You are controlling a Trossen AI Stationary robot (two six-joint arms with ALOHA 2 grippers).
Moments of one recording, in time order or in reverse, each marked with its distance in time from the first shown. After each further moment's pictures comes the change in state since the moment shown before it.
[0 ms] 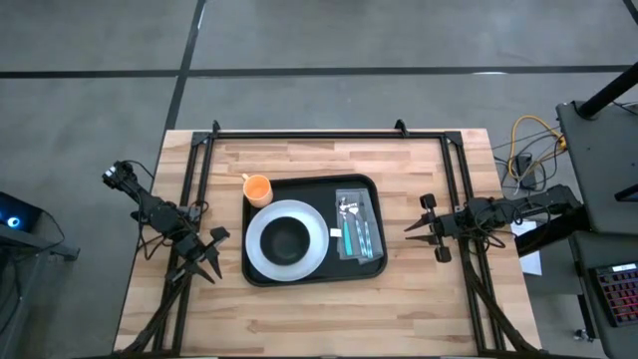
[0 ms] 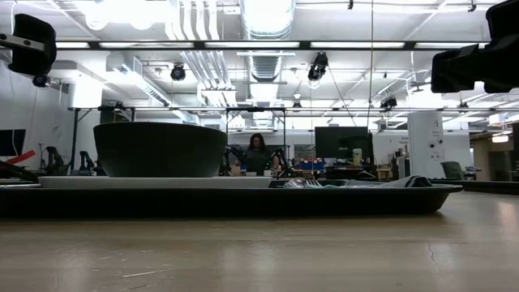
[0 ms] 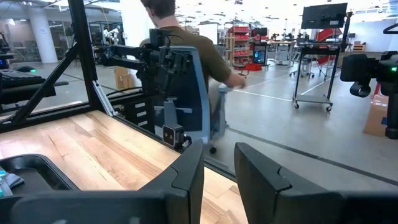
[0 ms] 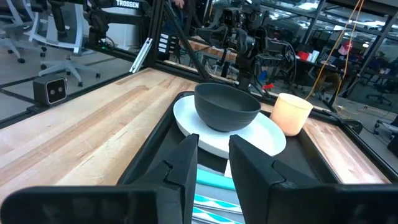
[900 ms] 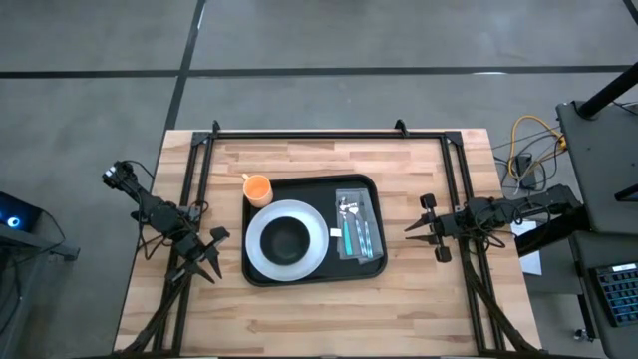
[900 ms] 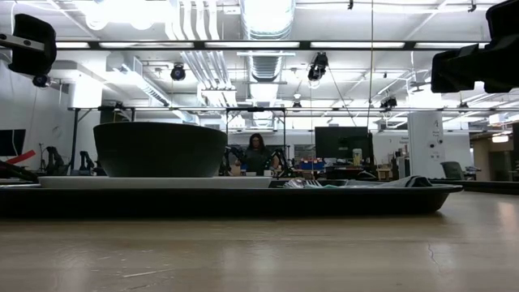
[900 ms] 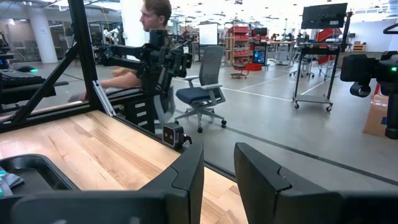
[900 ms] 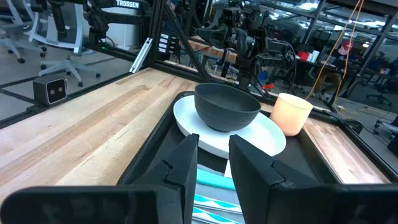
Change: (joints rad) left arm 0.000 0.000 0.000 0.000 0.000 0.000; right arm 0.000 0.000 0.000 0.000 0.000 0.000
